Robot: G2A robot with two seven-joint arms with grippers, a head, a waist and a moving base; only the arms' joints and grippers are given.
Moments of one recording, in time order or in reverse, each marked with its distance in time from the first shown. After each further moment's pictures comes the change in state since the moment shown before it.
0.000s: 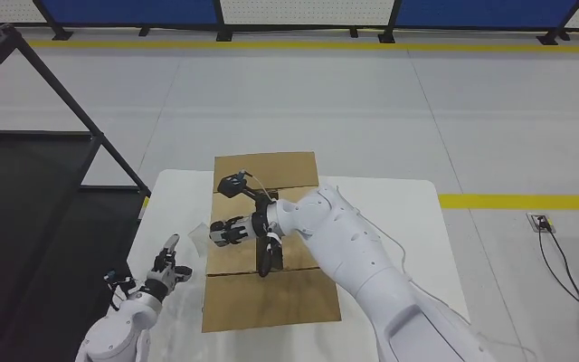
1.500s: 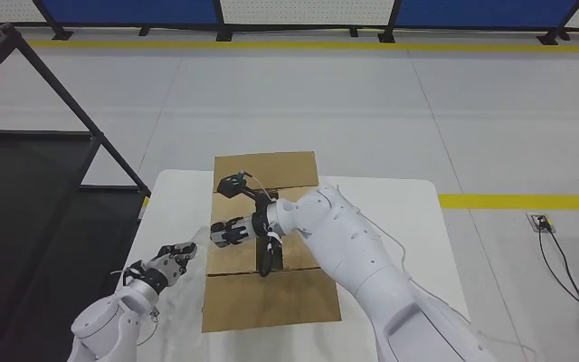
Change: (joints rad) left arm -0.083 0.026 -0.020 0.086 -0.397 0.143 -0.014; right arm 0.013 -0.005 -0.002 0.021 0.012 -0.006 0.022
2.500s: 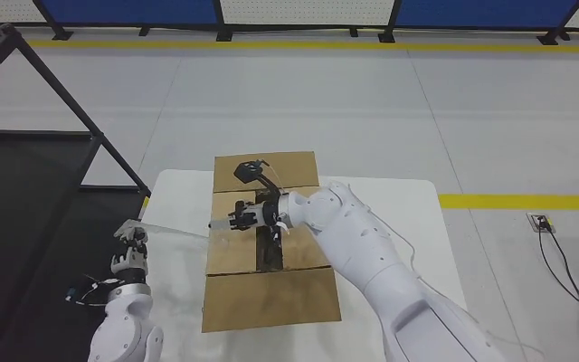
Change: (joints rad) left arm 0.095 -0.046 0.106 -0.221 0.280 -0.426 0.738; right arm -0.003 0.038 0.030 0.009 -0.025 0.012 -0.141
